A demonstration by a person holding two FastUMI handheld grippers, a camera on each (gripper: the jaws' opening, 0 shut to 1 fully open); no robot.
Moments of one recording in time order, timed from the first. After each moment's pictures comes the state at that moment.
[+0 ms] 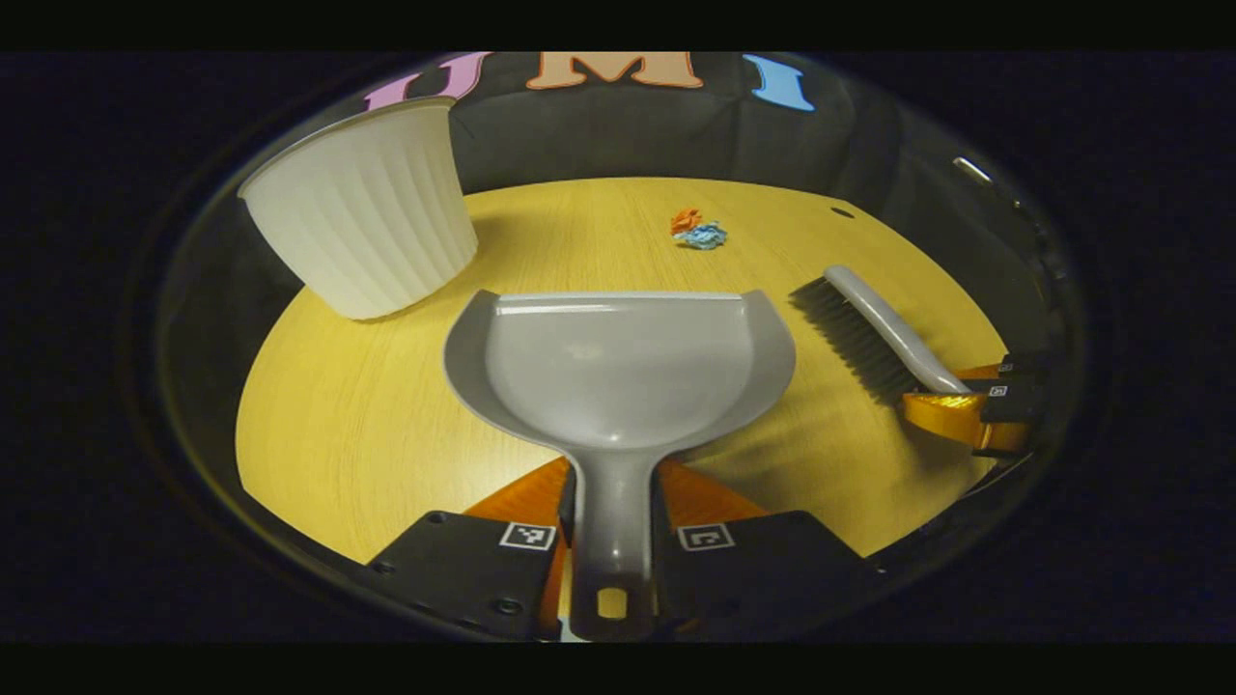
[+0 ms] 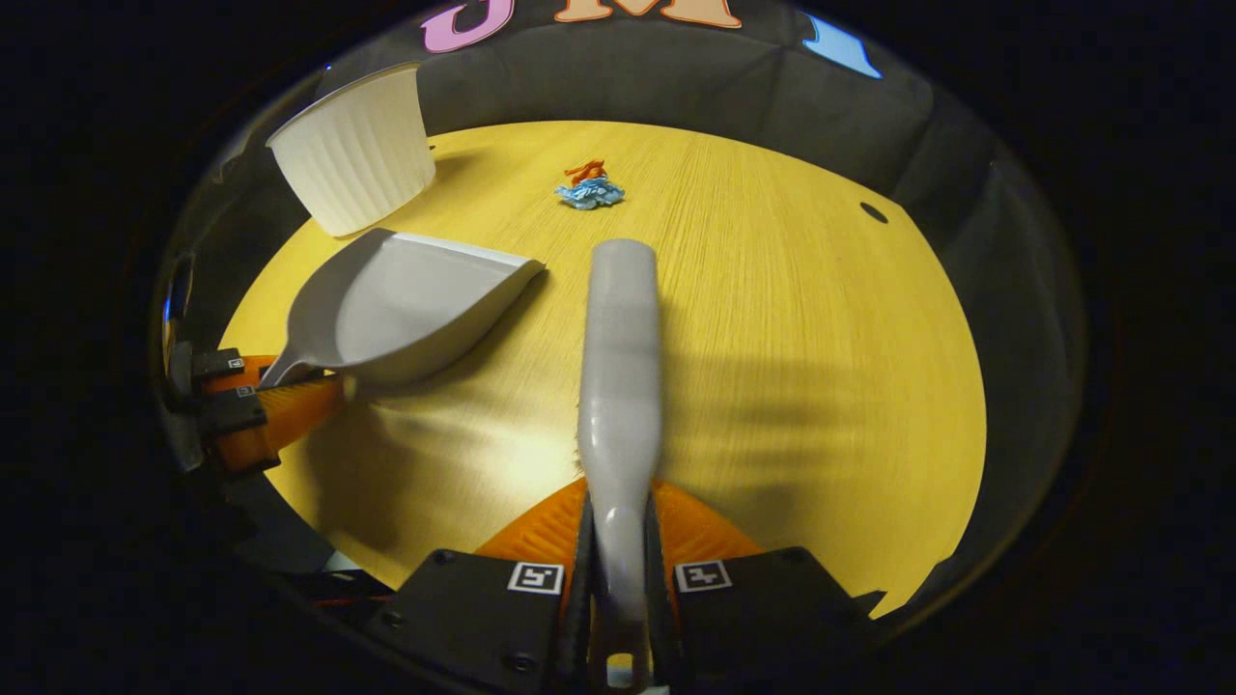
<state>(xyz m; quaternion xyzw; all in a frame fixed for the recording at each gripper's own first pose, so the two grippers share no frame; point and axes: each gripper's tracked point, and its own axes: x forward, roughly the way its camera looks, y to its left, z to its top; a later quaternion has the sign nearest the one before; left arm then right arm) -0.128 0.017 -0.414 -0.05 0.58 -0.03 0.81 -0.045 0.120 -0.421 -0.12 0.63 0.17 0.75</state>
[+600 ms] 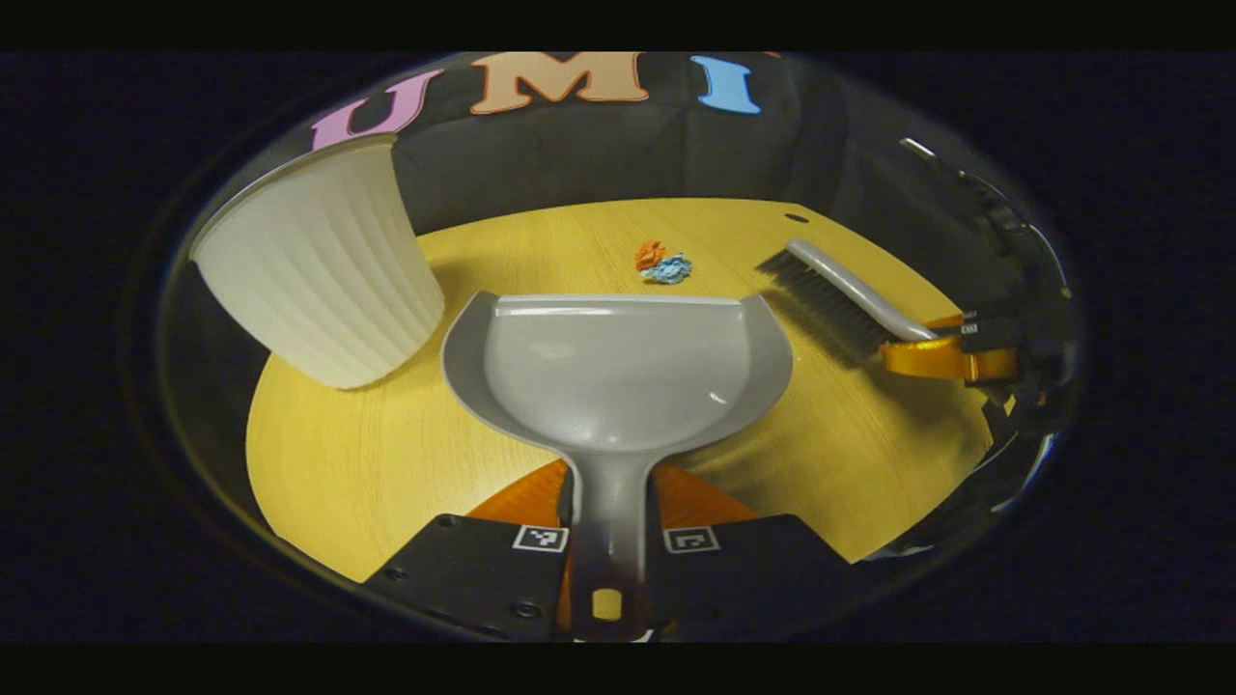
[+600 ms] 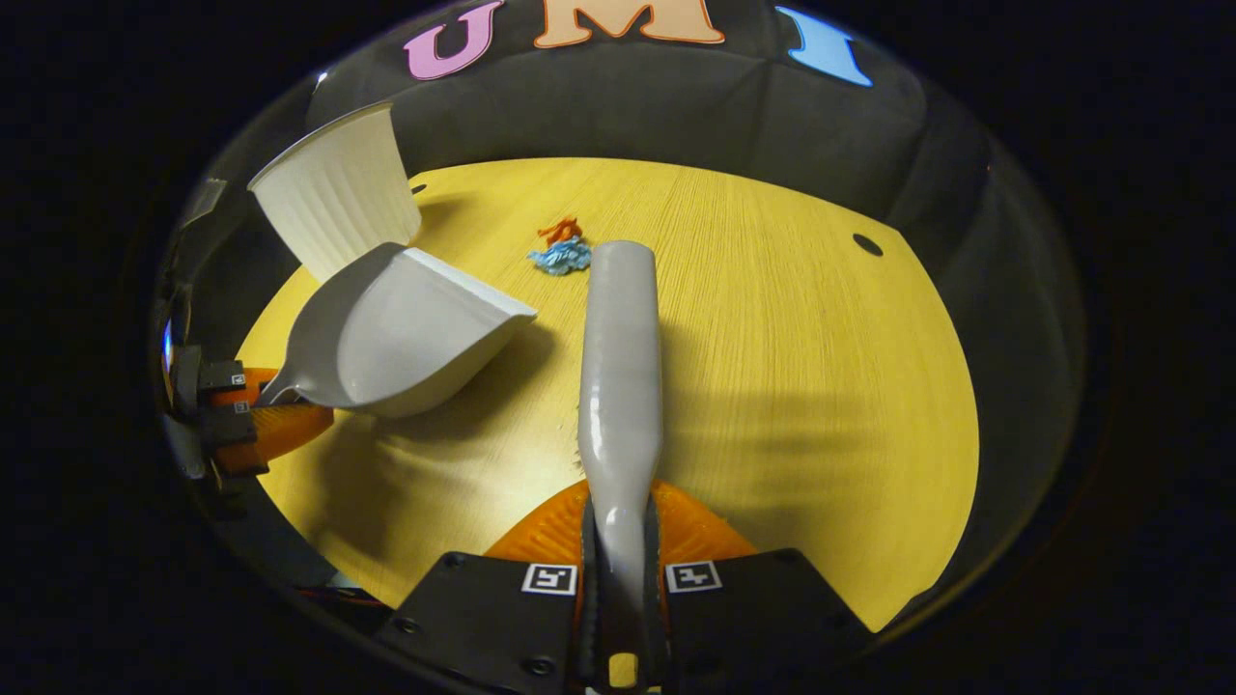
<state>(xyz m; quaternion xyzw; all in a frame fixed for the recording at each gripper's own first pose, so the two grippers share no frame) -0.079 0.025 -0.405 -0.01 0.55 -0.11 0.83 0.042 0.118 -0.416 -0.11 0.58 0.18 0.78</state>
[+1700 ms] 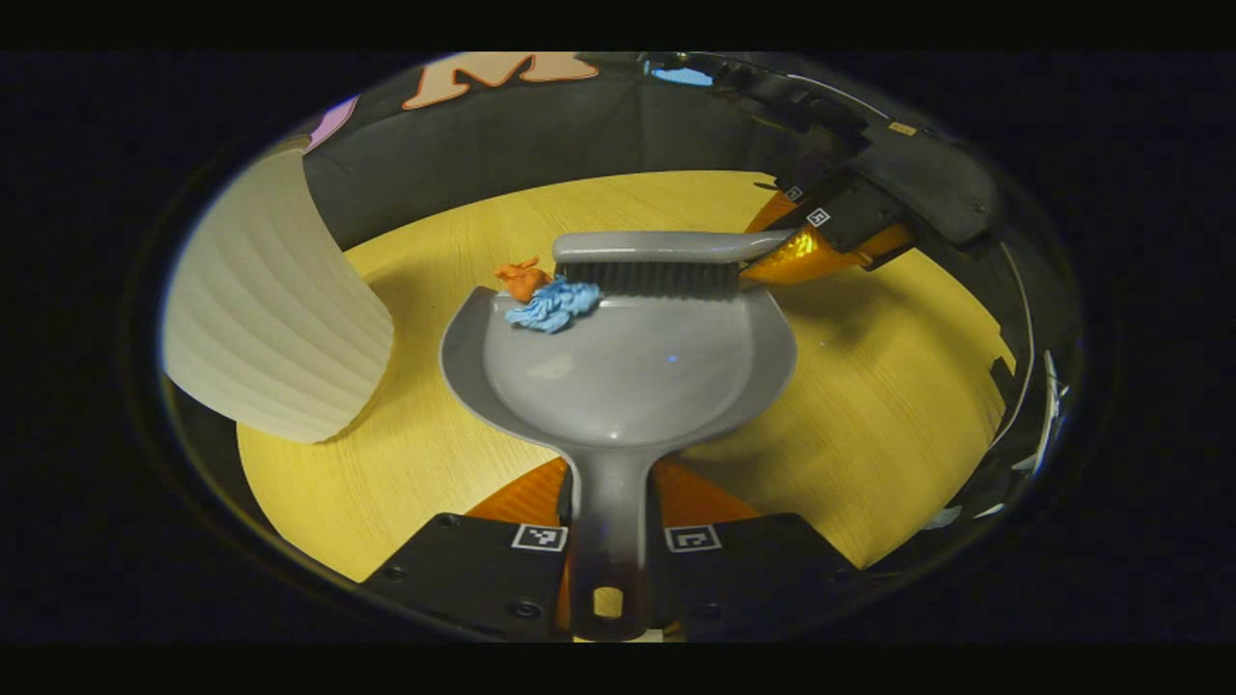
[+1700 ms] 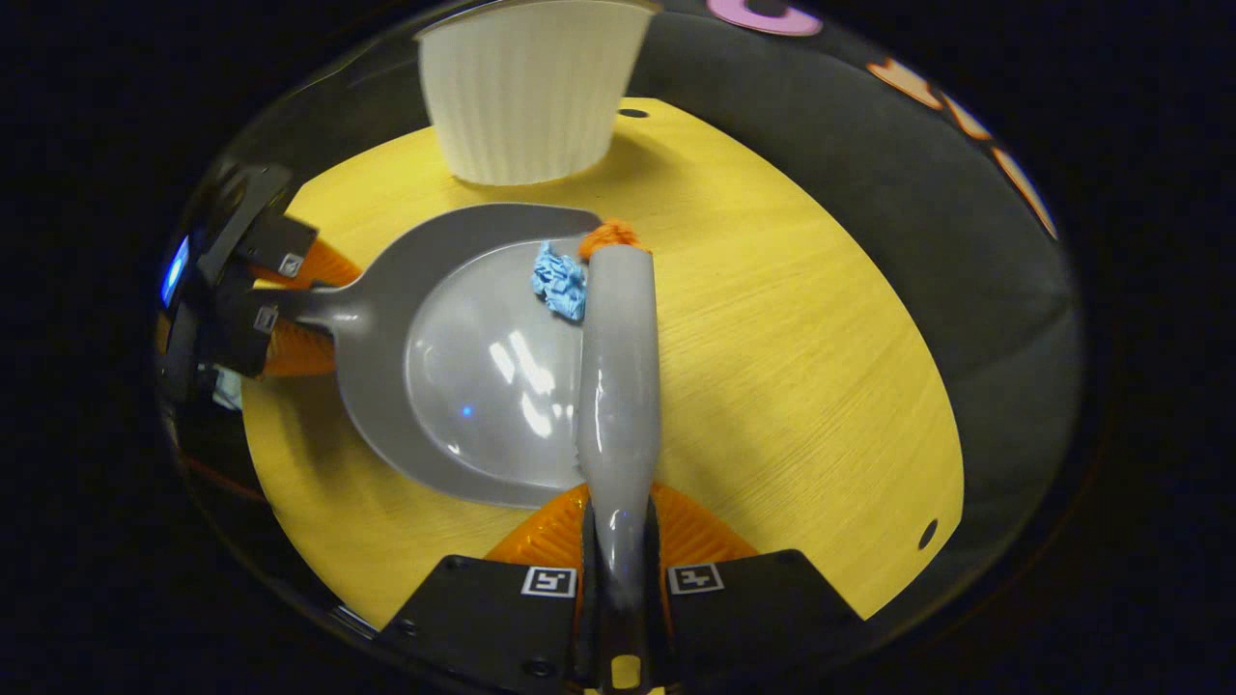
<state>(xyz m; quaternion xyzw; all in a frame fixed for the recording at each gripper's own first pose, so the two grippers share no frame) -0.063 0.027 -0.430 0.02 0.57 -0.19 0.80 0.157 0.207 -0.433 -0.38 0.50 0.47 0.62</state>
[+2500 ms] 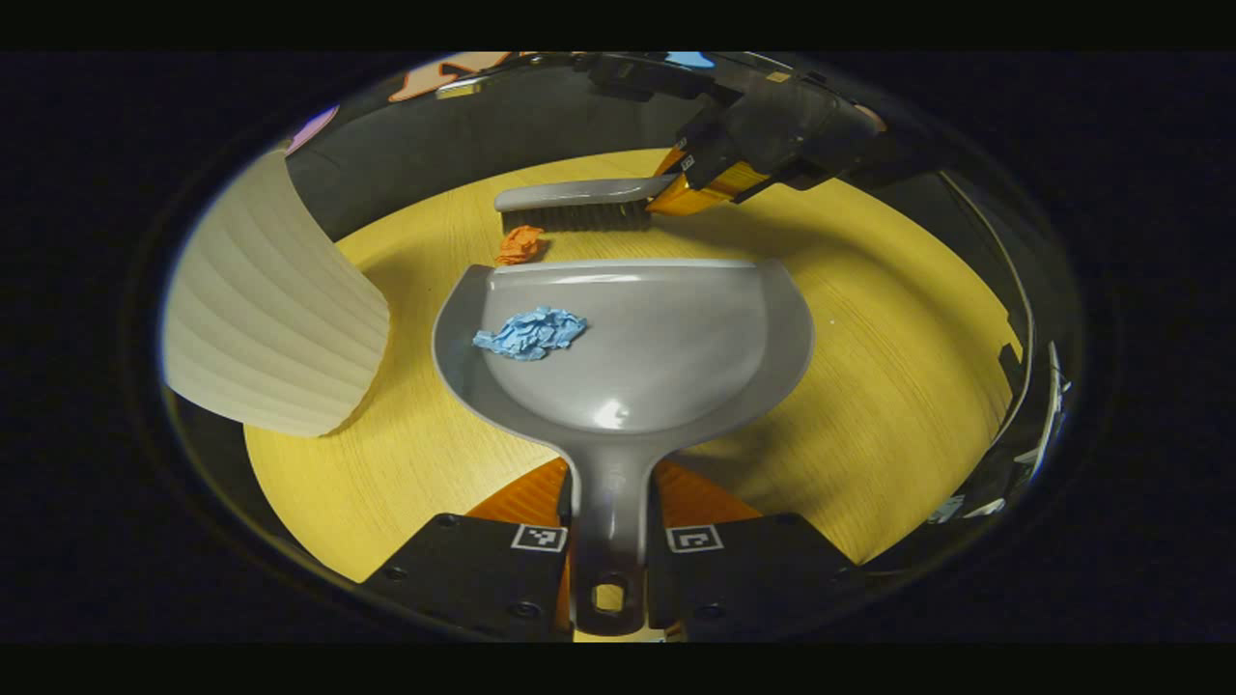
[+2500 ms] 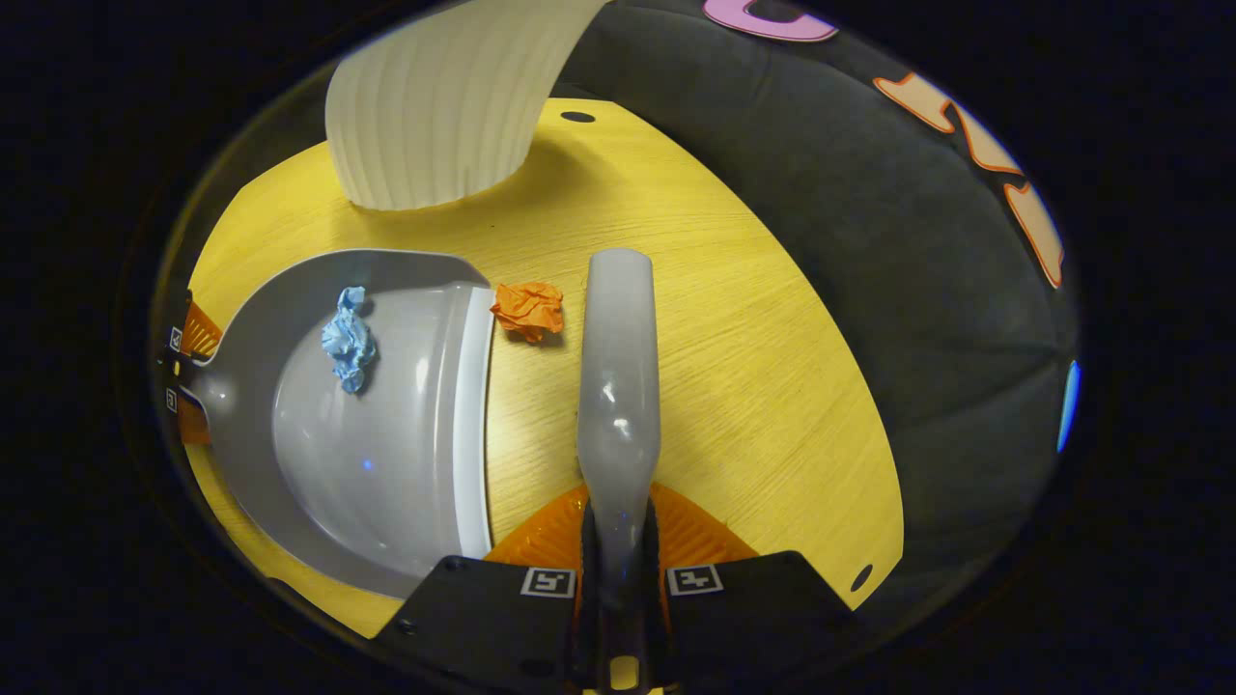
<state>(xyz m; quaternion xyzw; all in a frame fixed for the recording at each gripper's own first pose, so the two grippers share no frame) -0.069 0.029 -0.435 0.03 0.62 -0.17 0.76 0.255 0.243 -0.473 -0.41 0.48 0.40 0.66</state>
